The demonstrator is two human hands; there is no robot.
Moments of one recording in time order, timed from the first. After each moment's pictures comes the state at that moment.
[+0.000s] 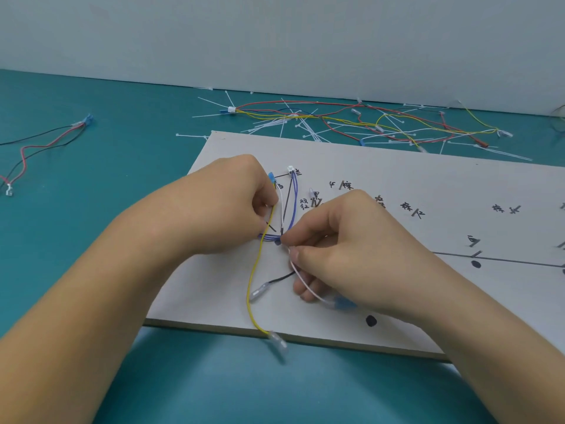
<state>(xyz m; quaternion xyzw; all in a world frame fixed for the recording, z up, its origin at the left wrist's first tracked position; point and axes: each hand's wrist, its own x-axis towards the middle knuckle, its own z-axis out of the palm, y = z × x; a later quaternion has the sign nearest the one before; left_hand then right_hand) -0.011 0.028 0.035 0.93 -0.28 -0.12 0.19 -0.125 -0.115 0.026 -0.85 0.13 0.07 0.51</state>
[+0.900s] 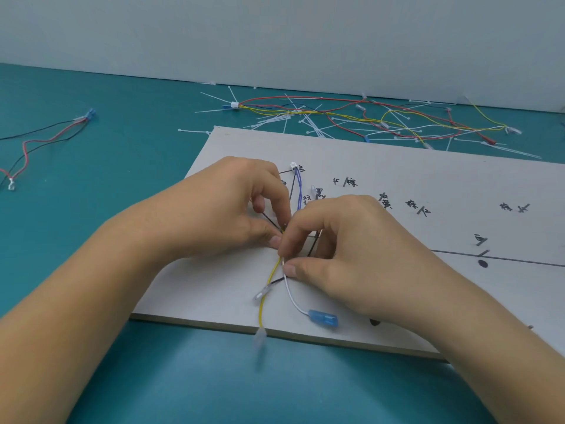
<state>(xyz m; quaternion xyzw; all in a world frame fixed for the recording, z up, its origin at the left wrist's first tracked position) -0.007 0.043 0.023 0.84 -0.43 -0.14 0.30 -0.125 -0.121 0.020 -0.94 -0.01 -0.01 0.35</state>
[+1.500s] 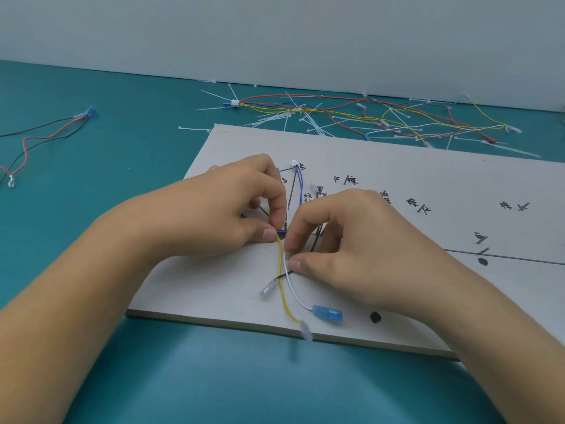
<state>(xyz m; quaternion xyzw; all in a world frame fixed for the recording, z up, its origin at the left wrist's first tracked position) 0.001 0.050 0.017 0.86 -0.44 -0.15 0.23 -0.123 -0.126 0.023 -0.94 -0.03 0.00 0.35</state>
